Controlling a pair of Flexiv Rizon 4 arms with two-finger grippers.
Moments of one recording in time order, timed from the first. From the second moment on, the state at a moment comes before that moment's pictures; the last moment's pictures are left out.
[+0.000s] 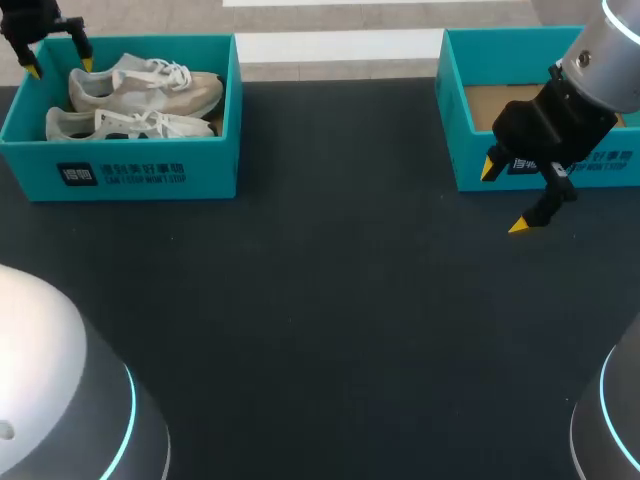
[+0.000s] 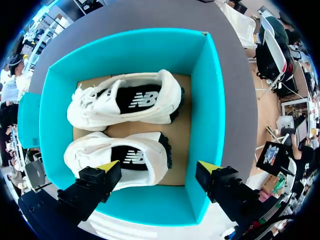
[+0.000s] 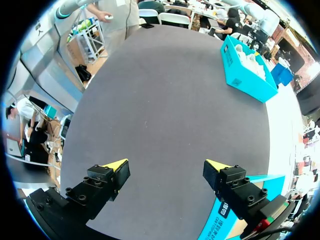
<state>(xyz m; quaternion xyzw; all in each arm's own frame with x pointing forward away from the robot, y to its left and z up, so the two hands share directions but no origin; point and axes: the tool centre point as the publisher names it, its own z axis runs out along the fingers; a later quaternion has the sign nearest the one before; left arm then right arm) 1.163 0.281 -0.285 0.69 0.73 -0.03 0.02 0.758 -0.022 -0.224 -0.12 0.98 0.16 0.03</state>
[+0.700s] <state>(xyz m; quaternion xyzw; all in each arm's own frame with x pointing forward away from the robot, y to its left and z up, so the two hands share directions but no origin) 1.143 0.275 -0.264 0.69 0.72 -0.02 0.02 0.758 -0.022 -0.224 -0.12 0.98 0.16 0.03</state>
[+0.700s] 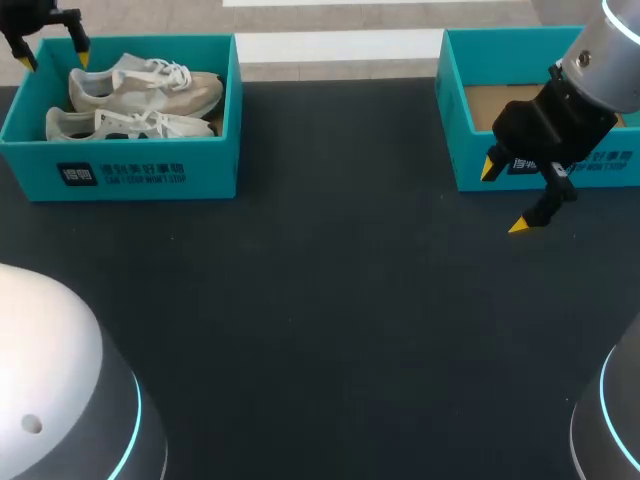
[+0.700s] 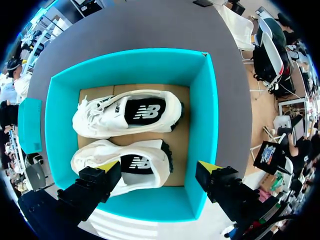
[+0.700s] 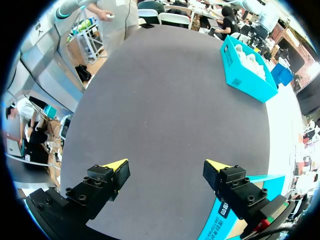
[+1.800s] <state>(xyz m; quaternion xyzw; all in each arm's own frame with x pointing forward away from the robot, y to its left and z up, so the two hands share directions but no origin) 1.066 0.273 -0.287 0.63 0.78 0.02 0.01 0.758 -0.022 -0.224 -0.12 0.98 0.16 0.03</state>
